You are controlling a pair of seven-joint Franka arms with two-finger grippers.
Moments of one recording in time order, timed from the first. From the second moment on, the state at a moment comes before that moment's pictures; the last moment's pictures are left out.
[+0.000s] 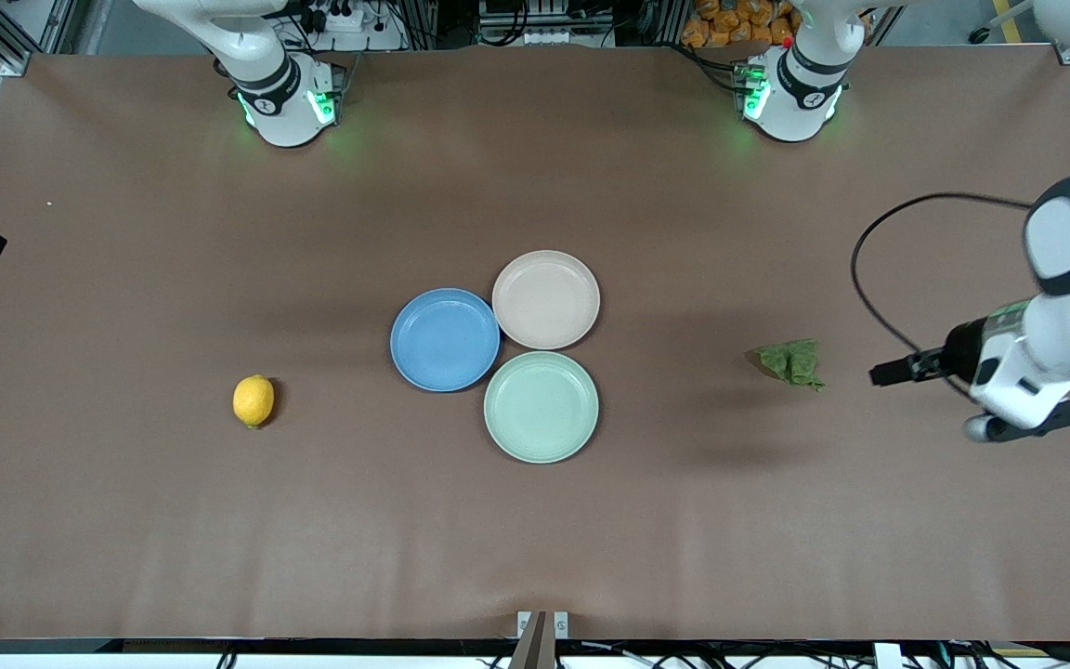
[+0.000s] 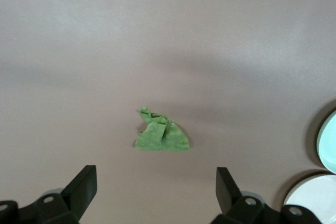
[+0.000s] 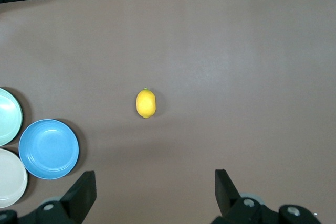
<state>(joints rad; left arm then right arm) 0.06 0.35 -0.11 -1.48 -0.06 1.75 -0.23 0.01 0.04 -0.11 -1.39 0.03 1.53 0.01</state>
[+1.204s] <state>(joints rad) 0.06 0.13 -0.08 -1.38 -0.03 1.56 -0.16 0.08 0.04 -0.11 -1.48 -0.01 1.53 0.00</state>
